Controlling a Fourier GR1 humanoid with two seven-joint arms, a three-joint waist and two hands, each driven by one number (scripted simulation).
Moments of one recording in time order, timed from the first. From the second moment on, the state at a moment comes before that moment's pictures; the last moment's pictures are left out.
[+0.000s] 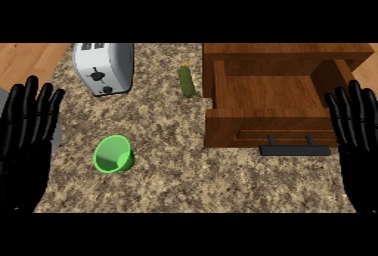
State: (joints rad) left arm -0.02 0.09 -0.02 -2.10 0.02 0.00 0.01; right arm 0.01 -0.10 0.03 -2.10 -0.01 0.01 -0.01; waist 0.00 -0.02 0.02
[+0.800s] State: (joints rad) left arm -0.05 0.35 0.11 -1.73 0.65 -0.57 0.04; right arm -0.07 -0.14 0.04 -2.00 -0.05 0.08 0.08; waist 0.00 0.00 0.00
